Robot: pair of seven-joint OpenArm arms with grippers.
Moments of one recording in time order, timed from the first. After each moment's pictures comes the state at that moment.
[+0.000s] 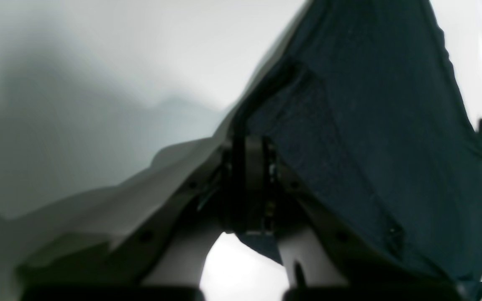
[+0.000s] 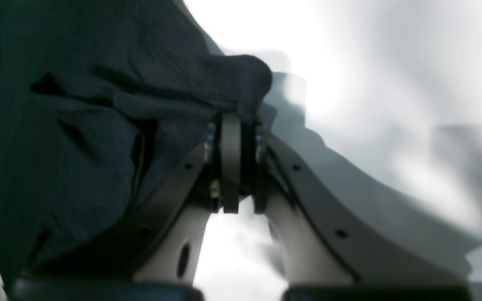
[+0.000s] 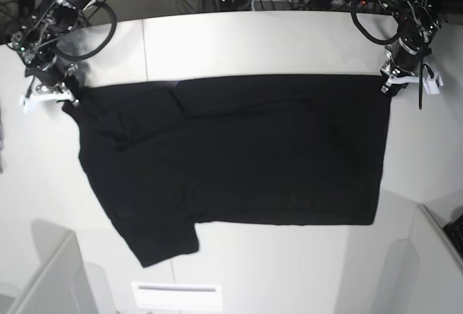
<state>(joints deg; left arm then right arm) 12.7 -5.7 -47.2 83.0 -43.8 -13.3 48.3 -2.4 3.1 48.4 81.2 31.6 16.1 -57.8</state>
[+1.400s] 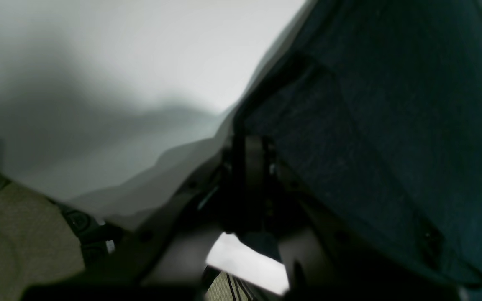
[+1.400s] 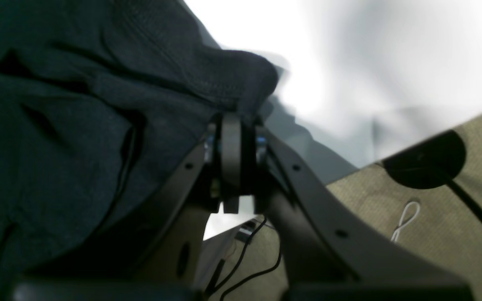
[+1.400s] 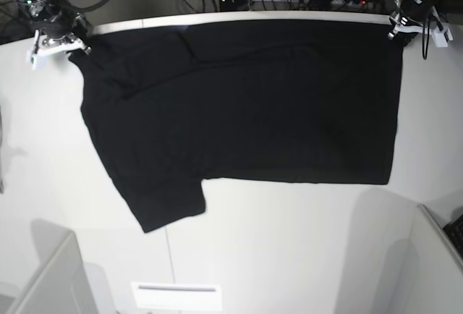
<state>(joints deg) 28.7 -4.5 -52.7 90.0 -44.4 -19.1 48.3 -19.6 -2.3 48.4 98.0 32.1 16.1 -64.2</state>
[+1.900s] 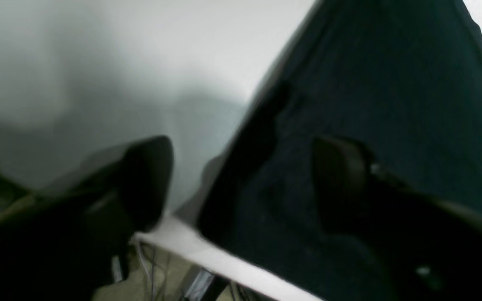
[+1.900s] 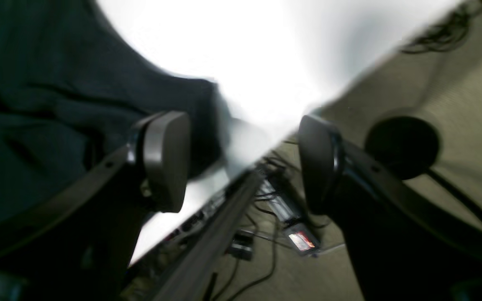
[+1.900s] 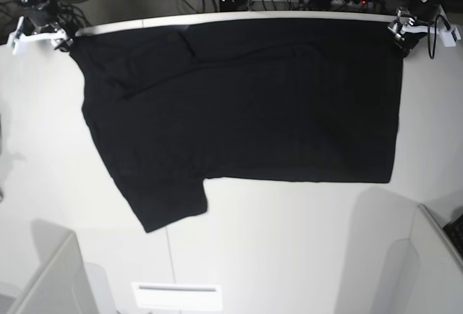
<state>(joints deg) 28.7 -4.3 -56.0 92.1 -44.1 -19.1 48.1 -20.4 -4.2 57.2 102.7 31.2 16.1 -64.8</state>
